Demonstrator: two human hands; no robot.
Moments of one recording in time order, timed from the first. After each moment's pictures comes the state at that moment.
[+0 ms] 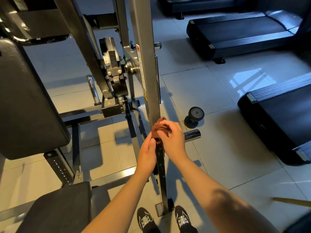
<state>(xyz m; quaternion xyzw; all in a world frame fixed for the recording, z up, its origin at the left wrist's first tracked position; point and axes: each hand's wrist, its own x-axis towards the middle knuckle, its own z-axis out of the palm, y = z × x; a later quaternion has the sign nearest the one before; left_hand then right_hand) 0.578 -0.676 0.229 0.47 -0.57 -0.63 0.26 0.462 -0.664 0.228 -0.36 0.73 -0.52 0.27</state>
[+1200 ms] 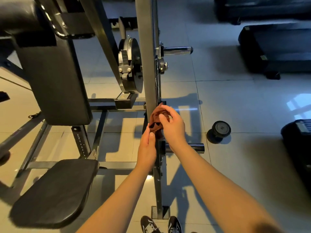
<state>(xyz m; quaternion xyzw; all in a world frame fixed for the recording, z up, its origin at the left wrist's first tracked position) 0.508 -0.662 0.224 0.57 -0.53 -0.51 0.37 0.394 -0.697 0.265 -0.41 0.60 -0.54 0.42</state>
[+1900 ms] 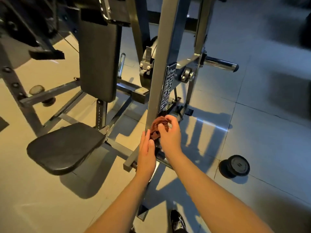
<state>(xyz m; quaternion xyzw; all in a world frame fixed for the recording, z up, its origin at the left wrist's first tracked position) 0.420 -0.658 0.211 0.71 -0.38 -0.38 0.44 0.352 -0.735 0.236 -0.49 0.55 -0.43 0.53</state>
